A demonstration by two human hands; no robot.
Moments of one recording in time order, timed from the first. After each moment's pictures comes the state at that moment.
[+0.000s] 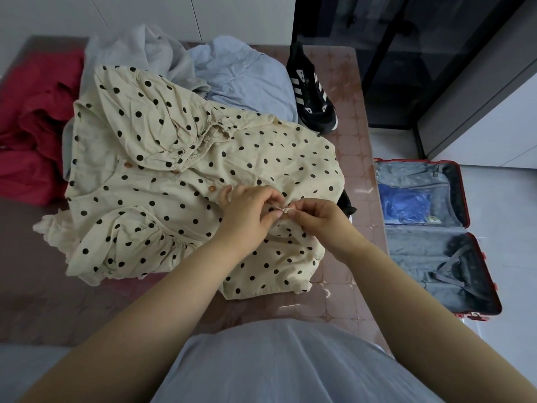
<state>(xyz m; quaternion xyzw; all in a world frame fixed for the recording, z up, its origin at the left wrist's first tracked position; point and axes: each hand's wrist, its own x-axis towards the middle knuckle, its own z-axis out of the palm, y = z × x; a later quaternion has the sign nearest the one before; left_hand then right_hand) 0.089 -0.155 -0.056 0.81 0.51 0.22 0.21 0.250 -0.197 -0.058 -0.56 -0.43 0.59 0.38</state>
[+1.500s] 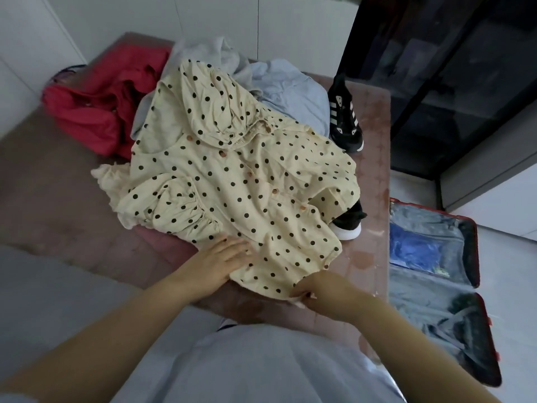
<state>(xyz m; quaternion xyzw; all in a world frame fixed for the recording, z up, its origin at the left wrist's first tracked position) -0.023 -0.255 -0.133 0.93 0.37 0.03 0.05 0.245 -0.287 -0.080 -0.50 -0.79 0.35 -0.09</state>
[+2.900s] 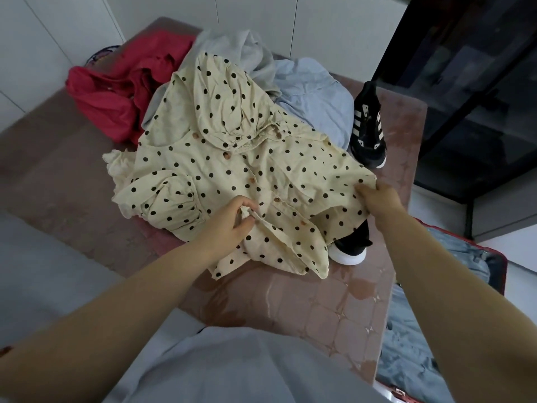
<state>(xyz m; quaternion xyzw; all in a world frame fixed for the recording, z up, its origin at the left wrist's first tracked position) 0.041 -0.204 -0.063 0.63 0.63 0.26 0.37 0.313 -0.099 -0.058 -0.76 -0.38 0.44 0.29</state>
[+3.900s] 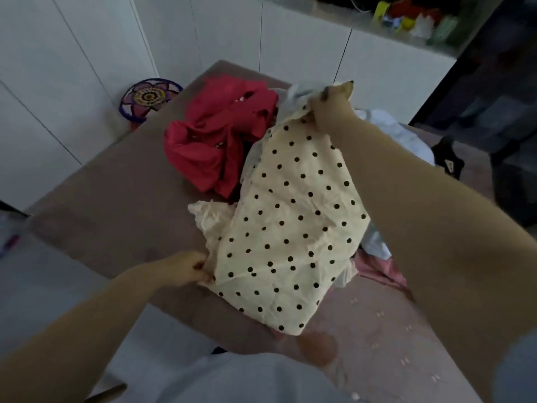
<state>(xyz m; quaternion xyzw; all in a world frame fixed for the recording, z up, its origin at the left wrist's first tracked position) -0.264 -0.170 -0.090 0.62 0.64 -0.09 0.44 -0.027 0.060 0.054 -0.64 -0.61 0.36 0.30</state>
